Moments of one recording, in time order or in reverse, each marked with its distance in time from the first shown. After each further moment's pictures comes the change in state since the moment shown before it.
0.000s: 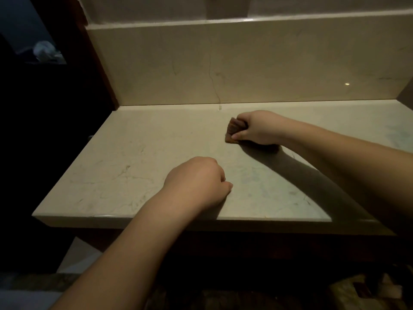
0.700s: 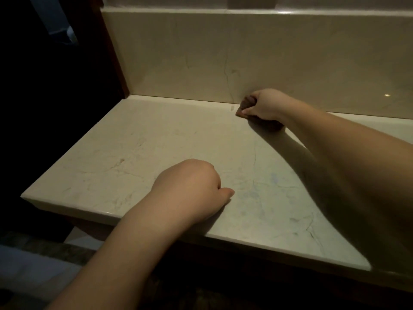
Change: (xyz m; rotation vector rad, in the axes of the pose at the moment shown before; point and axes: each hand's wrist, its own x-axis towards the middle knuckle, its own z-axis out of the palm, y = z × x) left_hand 0.004 0.011 -0.002 -0.019 0.006 -0.152; right_hand 0.101 0.037 -0.018 -0.029 0.106 0.049
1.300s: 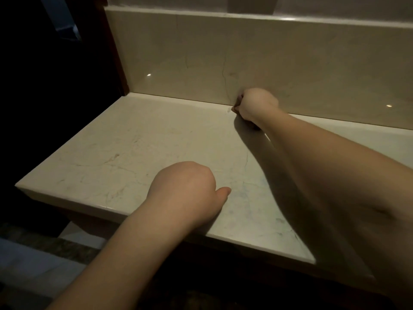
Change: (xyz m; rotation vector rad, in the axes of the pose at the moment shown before) left_hand -0.005 0.019 0.009 0.193 0.040 -0.052; right_hand 0.013 -0.023 0.007 -0.079 0.081 0.167
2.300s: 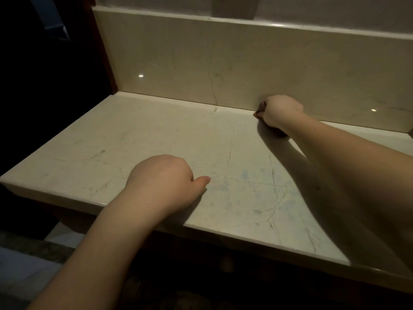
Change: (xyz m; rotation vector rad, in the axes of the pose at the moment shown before) left_hand -0.006 -0.001 -0.005 -0.045 0.053 -0.076; right_hand -0.005 0.088 -0.009 -0.160 0.058 0.020
